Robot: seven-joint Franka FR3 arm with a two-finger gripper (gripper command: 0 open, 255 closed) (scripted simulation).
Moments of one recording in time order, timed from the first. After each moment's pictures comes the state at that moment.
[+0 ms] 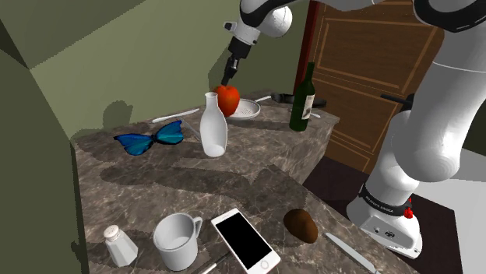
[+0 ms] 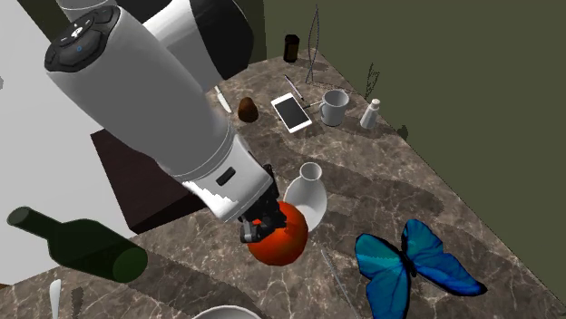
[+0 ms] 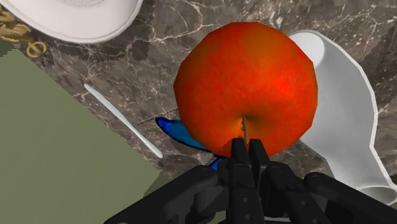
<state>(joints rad) 0.23 0.00 -0.22 -1.94 0.37 2.23 -0.99</state>
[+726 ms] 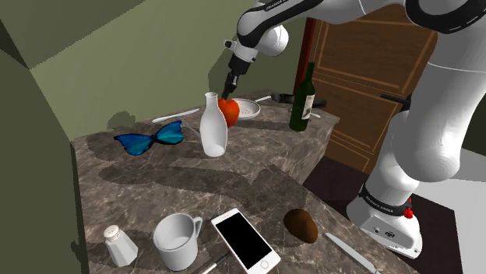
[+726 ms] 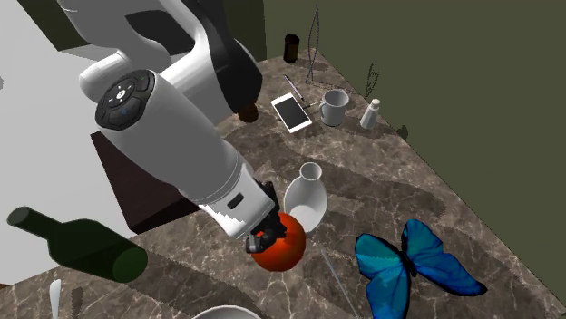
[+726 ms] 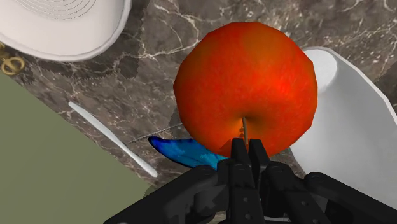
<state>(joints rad) 0.24 0.04 -0.21 -2.04 0.42 2.36 -1.05</state>
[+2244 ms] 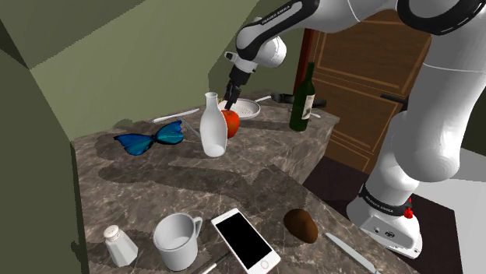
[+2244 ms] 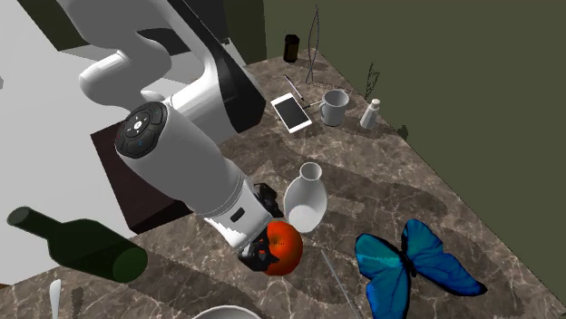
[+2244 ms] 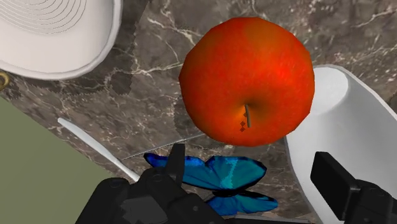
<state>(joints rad) 0.23 0.08 -0.21 -2.09 0.47 2.44 -1.12</state>
